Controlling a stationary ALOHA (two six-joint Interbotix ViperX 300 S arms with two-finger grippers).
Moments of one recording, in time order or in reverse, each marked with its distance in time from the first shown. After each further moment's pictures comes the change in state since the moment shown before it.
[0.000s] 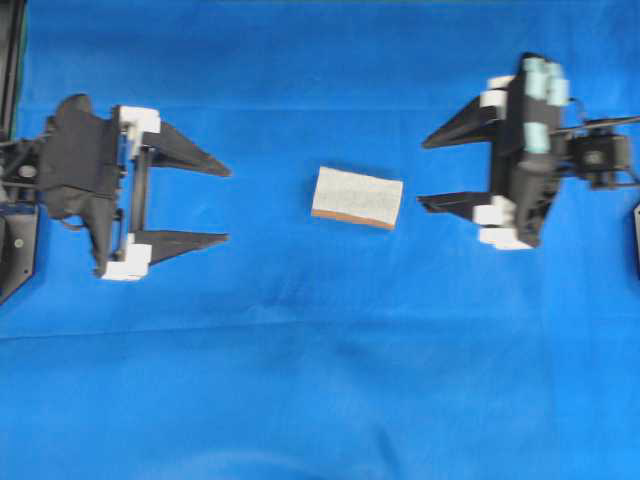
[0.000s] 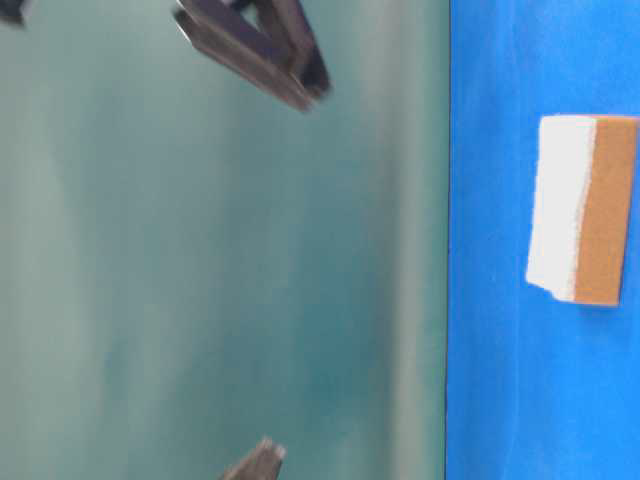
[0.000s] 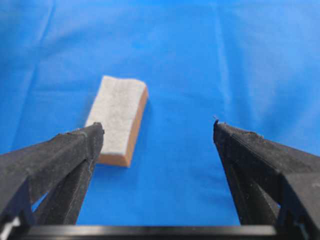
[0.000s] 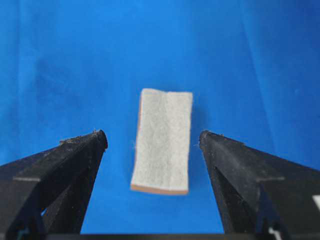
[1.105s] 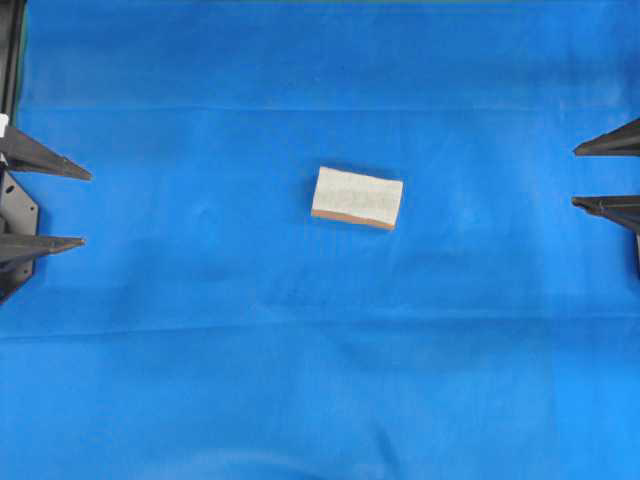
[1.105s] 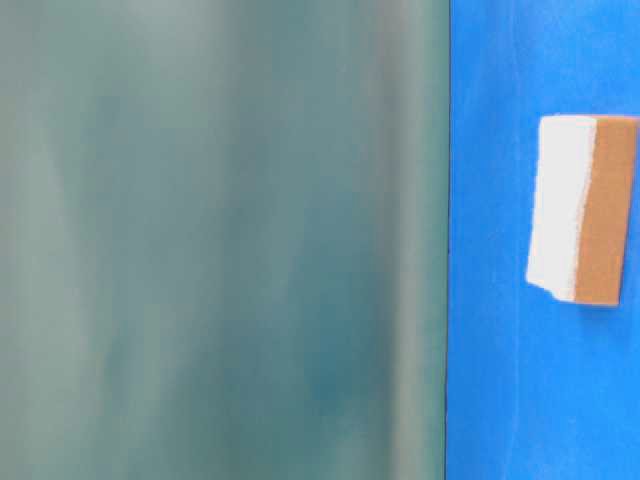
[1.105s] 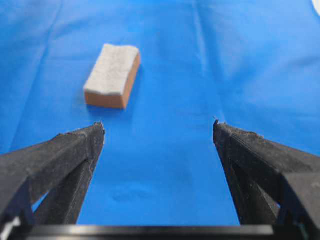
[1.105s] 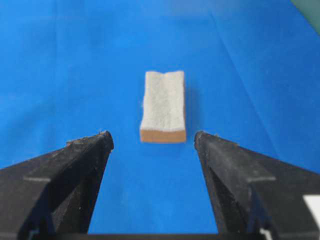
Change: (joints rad) left arm -0.017 -0.790 0.302 -0.002 0.374 -0.015; right arm 0.002 -0.792 0.463 0.054 0.044 0.035
